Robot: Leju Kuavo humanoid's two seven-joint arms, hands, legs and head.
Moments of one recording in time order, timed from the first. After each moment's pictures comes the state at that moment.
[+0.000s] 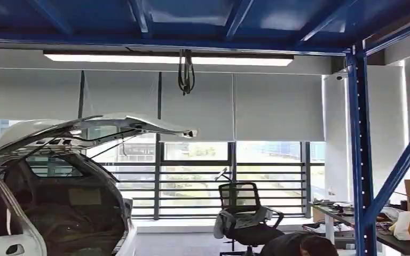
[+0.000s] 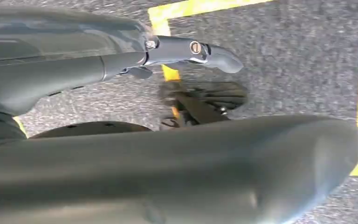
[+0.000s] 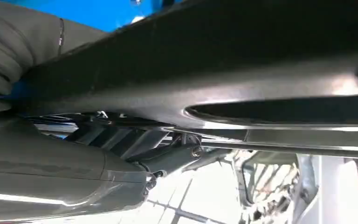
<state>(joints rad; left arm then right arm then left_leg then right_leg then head) -0.09 -0.16 1.26 -0.22 -1.14 -0.09 -0.44 -0.19 -0.19 0.27 -1.82 -0.09 0.36 -0.43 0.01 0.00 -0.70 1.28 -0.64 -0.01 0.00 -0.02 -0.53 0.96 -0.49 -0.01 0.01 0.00</state>
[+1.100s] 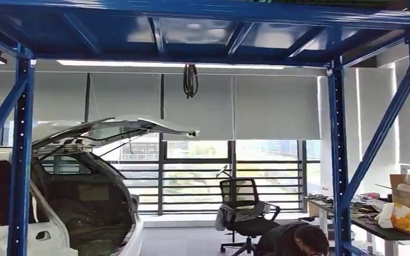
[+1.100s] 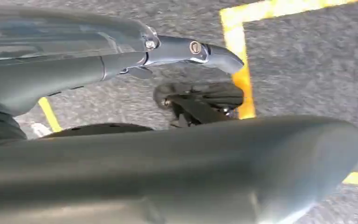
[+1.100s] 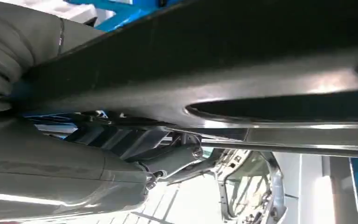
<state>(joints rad) -0.10 -0.15 1.25 -0.22 -1.17 -0.08 -0.40 -0.26 -0.21 0.24 -1.78 -0.11 0.44 -0.45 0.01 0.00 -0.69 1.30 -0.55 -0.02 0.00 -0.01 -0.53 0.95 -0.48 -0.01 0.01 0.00</state>
